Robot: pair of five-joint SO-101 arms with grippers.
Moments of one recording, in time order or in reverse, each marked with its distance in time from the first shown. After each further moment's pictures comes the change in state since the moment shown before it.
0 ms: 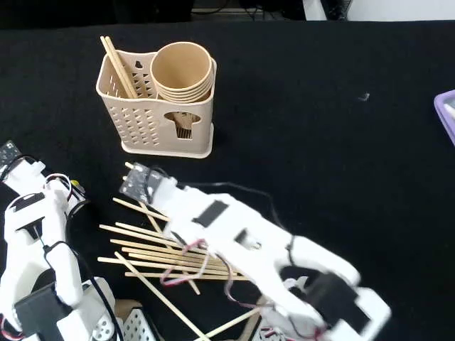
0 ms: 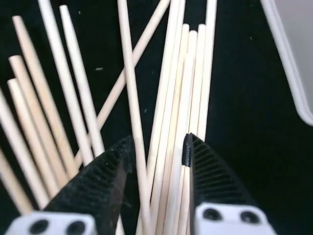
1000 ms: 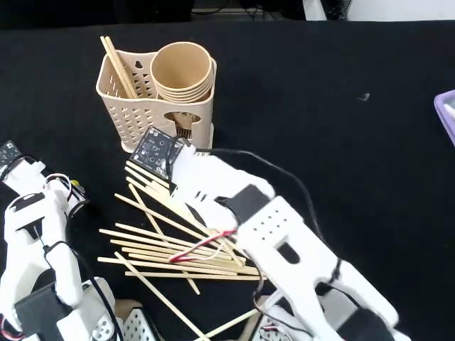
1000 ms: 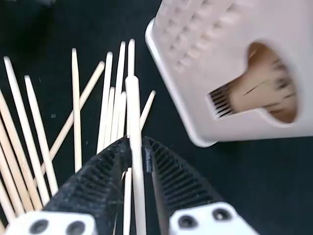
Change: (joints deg) left arm 0.0 0.0 0.0 0.0 0.0; right arm 6.9 -21.7 -6.6 10.0 5.4
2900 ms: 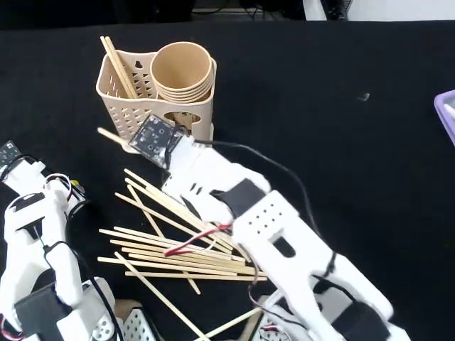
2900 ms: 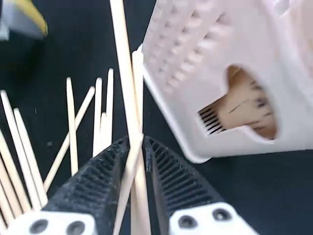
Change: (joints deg) left arm 0.0 0.0 0.0 0.0 0.0; right arm 0.1 2.9 -4.0 -4.0 -4.0
